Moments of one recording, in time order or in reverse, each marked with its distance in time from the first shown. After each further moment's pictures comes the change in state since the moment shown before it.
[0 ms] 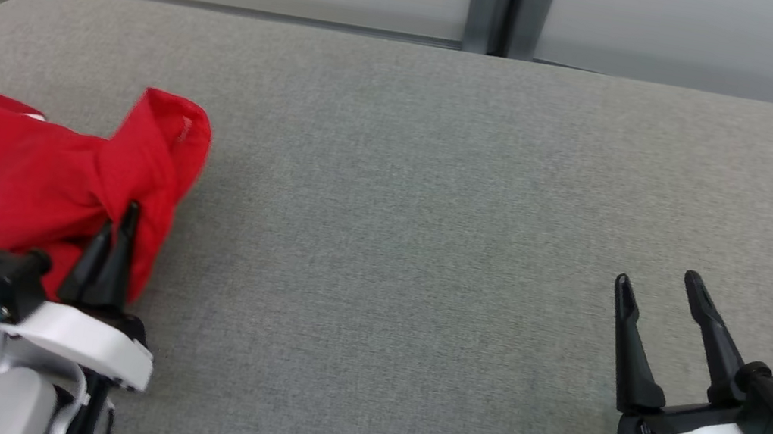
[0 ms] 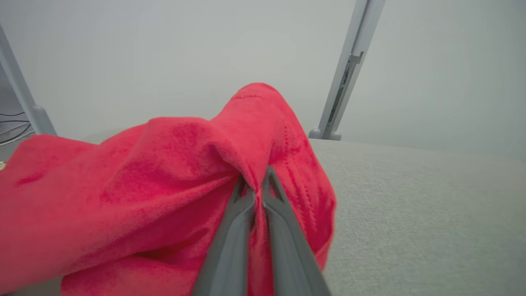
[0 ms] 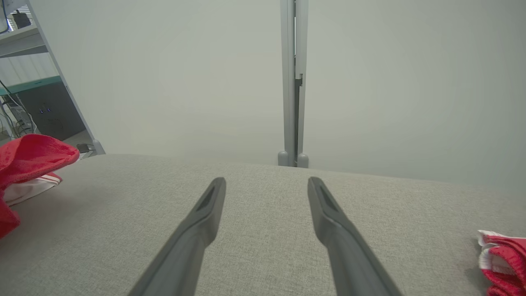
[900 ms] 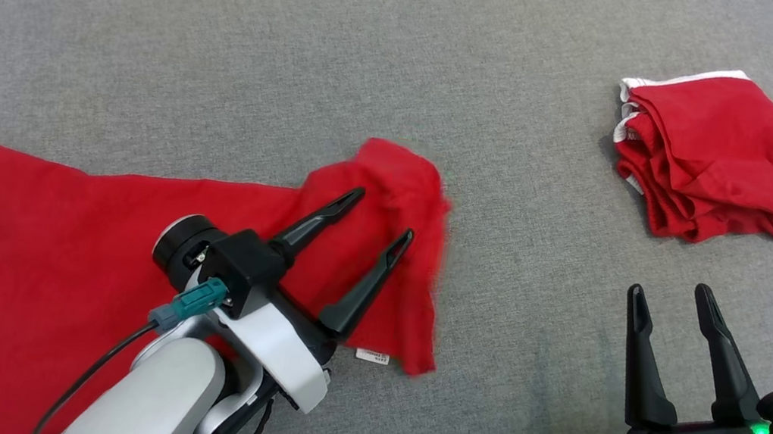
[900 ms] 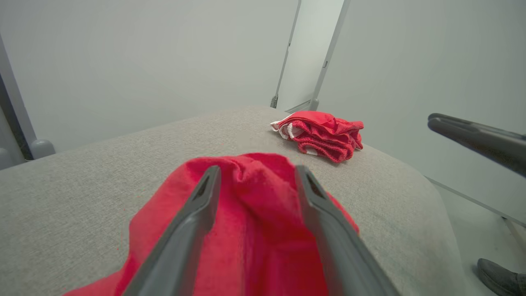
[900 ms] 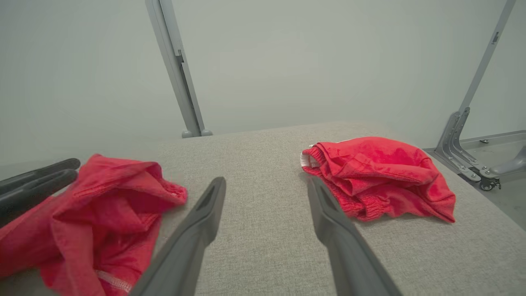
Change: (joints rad) left arm -0.131 -0.077 -0.427 -0.241 0.087 -0.042 0.125; right arm 0.056 0.000 0.009 -0.013 0.093 0.000 -0.094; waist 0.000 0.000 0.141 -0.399
